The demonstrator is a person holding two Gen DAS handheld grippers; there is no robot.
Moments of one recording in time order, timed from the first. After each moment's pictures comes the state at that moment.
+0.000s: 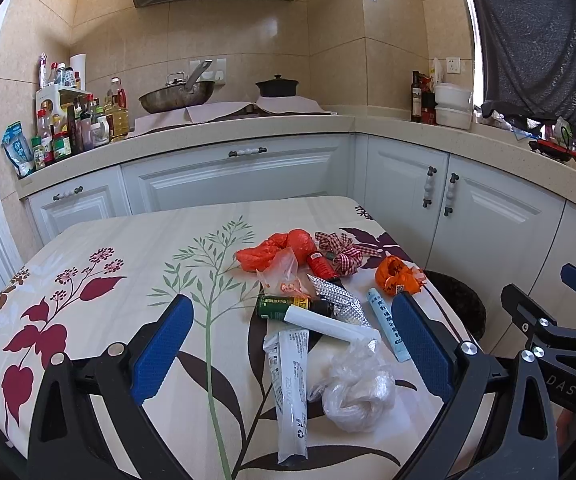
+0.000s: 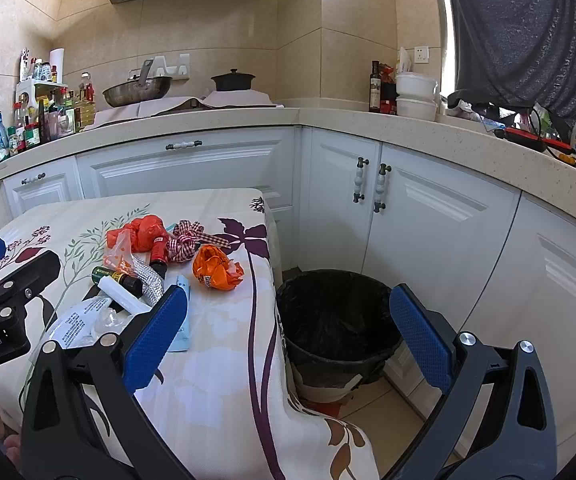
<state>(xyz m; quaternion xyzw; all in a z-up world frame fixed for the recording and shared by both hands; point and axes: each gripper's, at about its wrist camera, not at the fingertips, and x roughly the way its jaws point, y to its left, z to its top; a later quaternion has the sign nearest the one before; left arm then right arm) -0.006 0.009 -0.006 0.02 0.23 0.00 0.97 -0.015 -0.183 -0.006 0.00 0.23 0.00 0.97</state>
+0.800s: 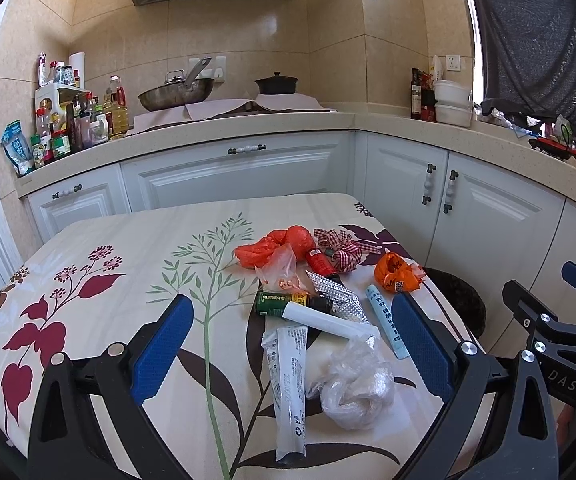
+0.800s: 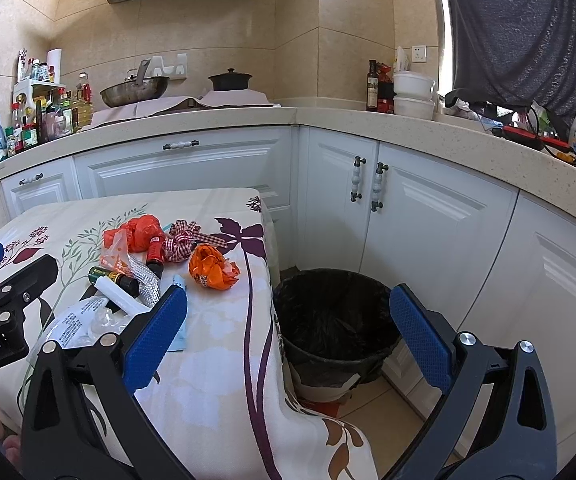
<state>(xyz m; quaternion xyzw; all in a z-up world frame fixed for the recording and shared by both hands) -0.006 0.011 -0.007 0.02 0.24 0.00 0.97 -0.015 -0.187 -0.008 0.00 0.23 0.00 0.97</state>
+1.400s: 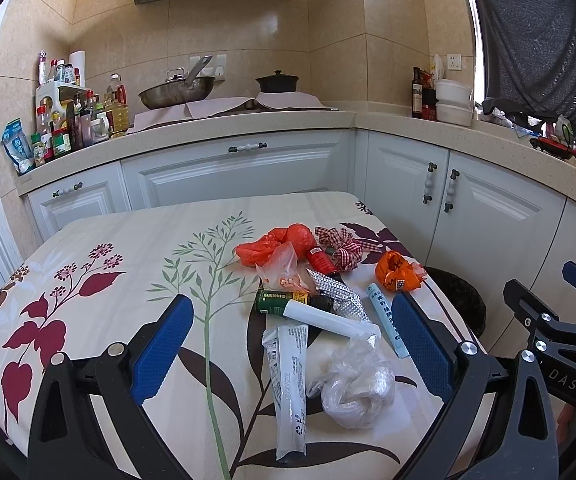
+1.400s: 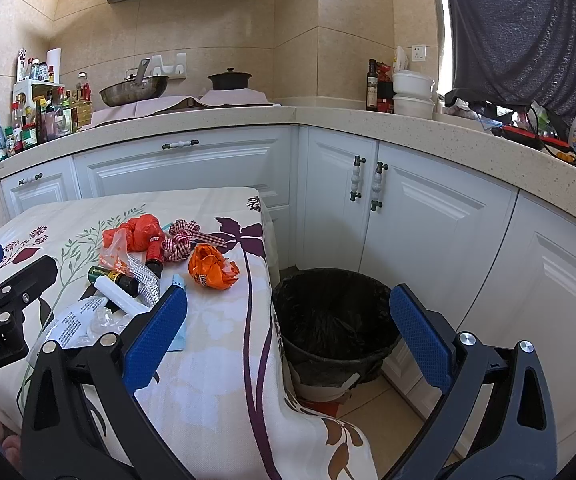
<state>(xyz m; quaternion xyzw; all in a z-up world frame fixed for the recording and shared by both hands) -0.007 0.011 -0.008 0.02 0.24 0.00 0.97 -0.015 -0.187 -0.008 0.00 0.23 0.00 0.97</state>
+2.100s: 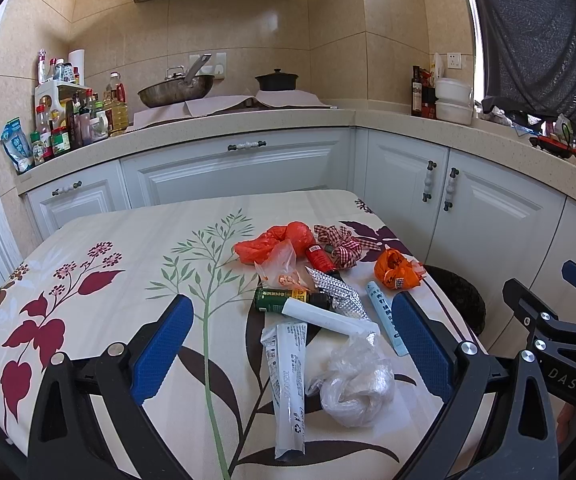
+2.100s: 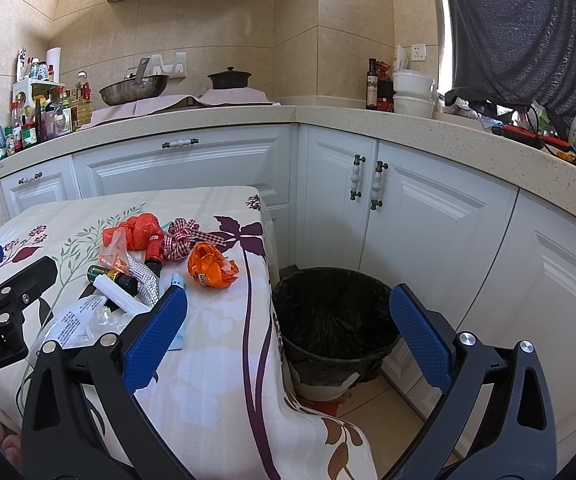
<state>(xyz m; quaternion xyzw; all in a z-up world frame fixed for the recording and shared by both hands) -0.005 0.010 -0.011 0.02 0.24 0.00 0.97 -0.015 -0.187 -0.008 0.00 0.23 0.00 0.97</state>
